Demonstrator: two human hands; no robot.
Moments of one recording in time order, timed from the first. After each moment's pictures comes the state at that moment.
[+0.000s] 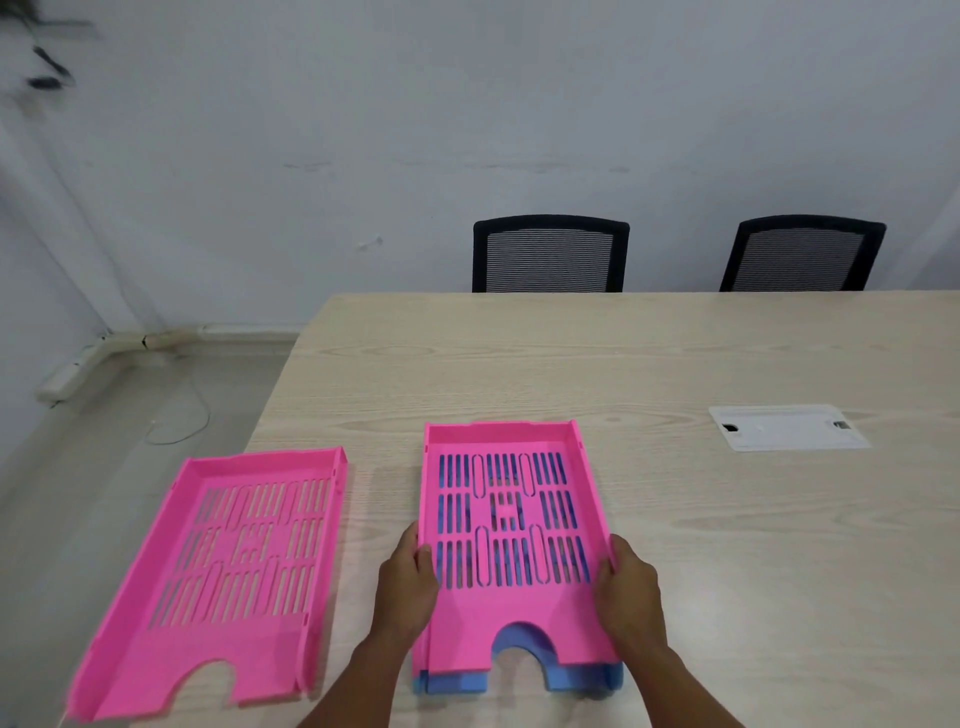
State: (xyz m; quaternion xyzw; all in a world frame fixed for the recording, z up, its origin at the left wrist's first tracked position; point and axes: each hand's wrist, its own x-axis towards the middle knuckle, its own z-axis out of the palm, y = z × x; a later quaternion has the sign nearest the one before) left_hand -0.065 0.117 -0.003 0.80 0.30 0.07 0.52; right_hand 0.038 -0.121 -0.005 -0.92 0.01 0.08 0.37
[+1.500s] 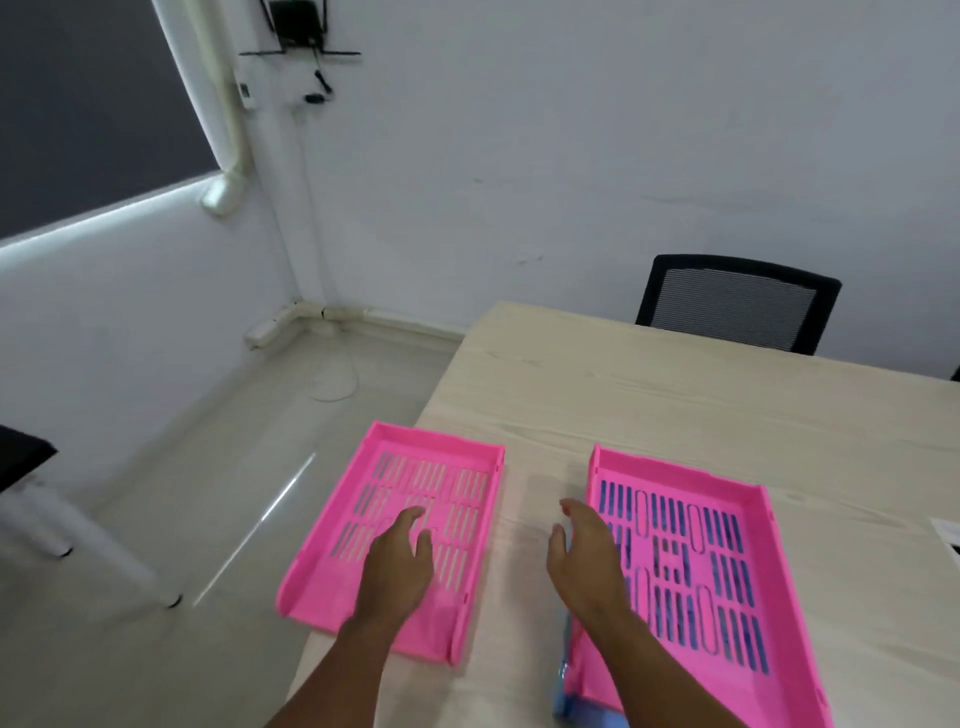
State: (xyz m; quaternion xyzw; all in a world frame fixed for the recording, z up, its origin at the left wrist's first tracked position) left_hand -0.181 0.266 0.026 0.79 0.42 0.17 0.41; right_hand -0.018 0.108 0.014 -0.88 -0.26 0.04 0.40
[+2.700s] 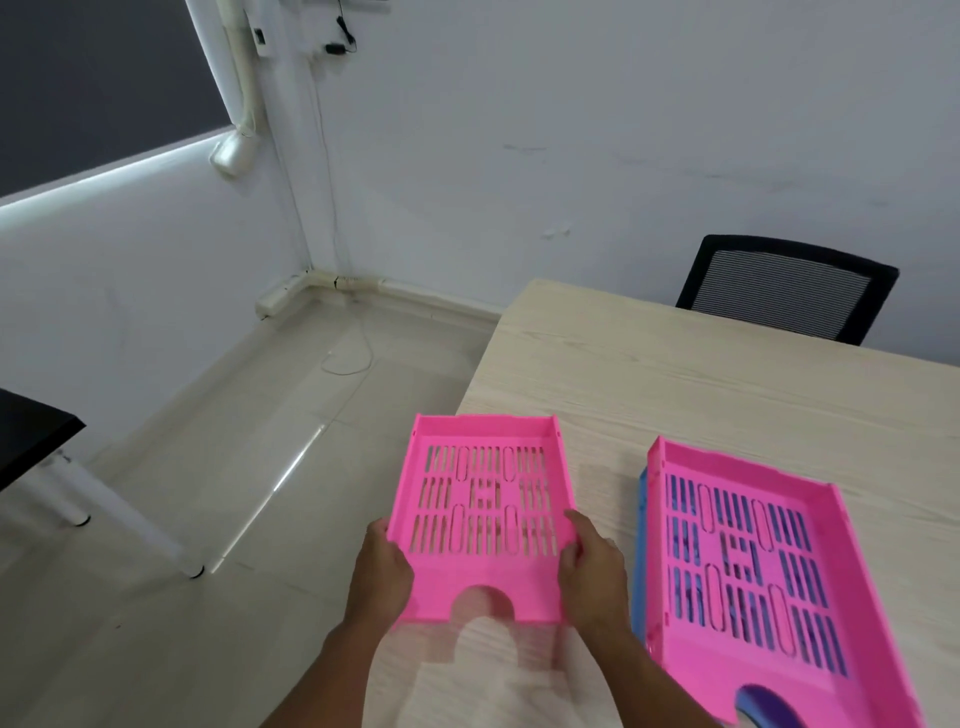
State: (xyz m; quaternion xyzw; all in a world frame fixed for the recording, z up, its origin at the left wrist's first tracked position) left_hand -0.249 0.349 -0.005 0.72 0.51 0.13 0.45; right_hand -0.084 0.171 -0.004 -0.91 -0.19 0.11 0.36
